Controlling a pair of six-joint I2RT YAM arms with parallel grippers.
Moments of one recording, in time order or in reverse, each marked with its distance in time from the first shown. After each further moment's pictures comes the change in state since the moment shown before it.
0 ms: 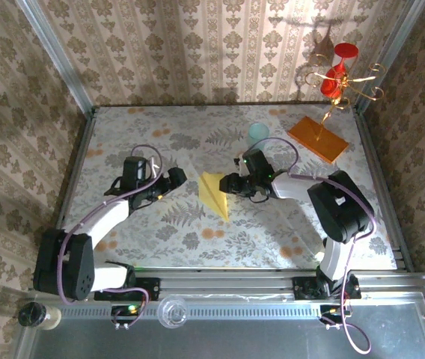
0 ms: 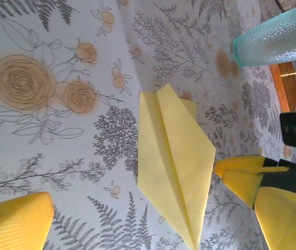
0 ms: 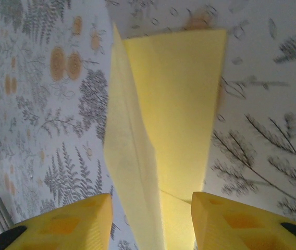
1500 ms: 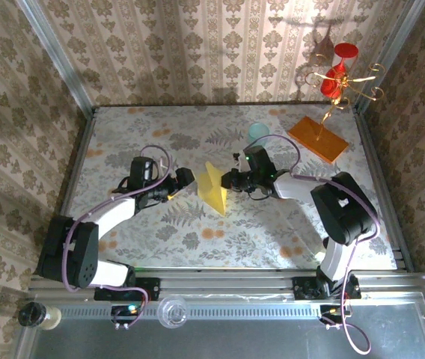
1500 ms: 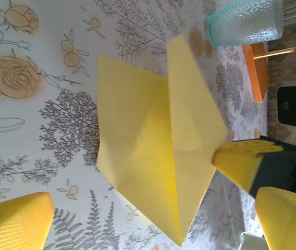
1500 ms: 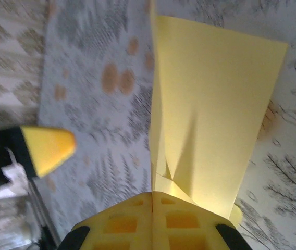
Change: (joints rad) left arm -0.066 0.087 -0.021 0.151 0.106 -0.101; right arm -0.012 -0.045 -0.045 0.164 -0.064 0.105
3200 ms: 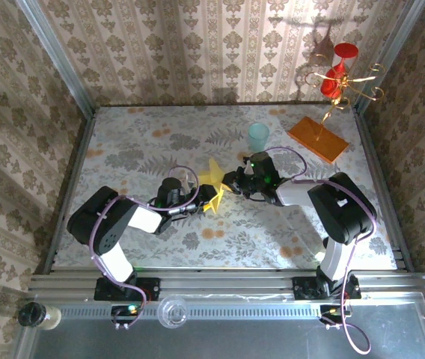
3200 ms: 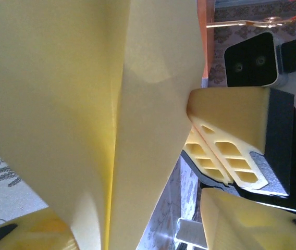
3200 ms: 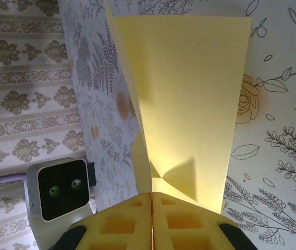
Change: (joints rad) left arm -0.281 0.333 -0.175 0.814 -0.032 -0.482; right arm -0.011 0.021 -0.111 0.222 0.005 0.407
